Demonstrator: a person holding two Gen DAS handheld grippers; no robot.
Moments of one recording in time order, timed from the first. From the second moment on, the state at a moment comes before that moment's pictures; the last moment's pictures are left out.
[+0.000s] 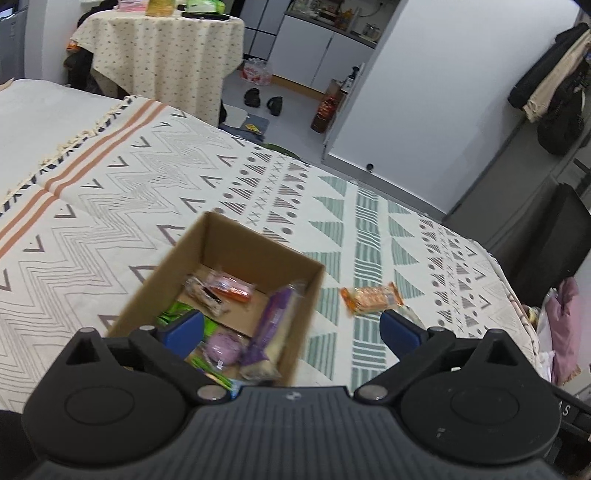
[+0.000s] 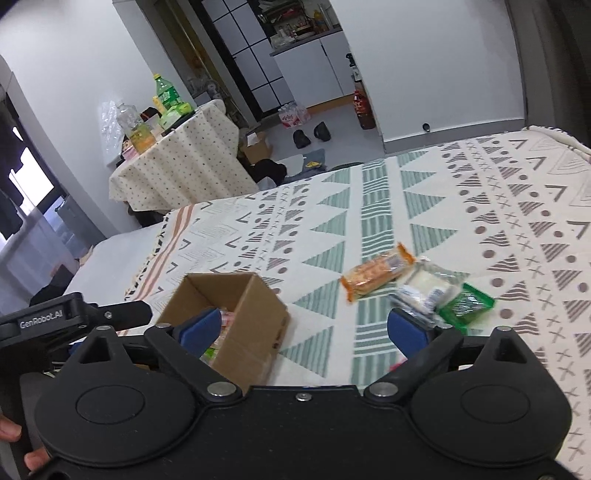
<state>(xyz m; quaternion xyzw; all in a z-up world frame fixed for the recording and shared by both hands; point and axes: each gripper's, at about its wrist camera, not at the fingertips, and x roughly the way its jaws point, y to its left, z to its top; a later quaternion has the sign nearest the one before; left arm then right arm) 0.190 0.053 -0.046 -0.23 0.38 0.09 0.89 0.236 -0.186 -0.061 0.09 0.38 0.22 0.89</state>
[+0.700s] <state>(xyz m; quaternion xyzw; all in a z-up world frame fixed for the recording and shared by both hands) 0.205 -0.041 -0.054 -0.19 0.37 0.03 0.91 0.241 -0.286 -0.075 0.20 0.37 0.15 0.90</state>
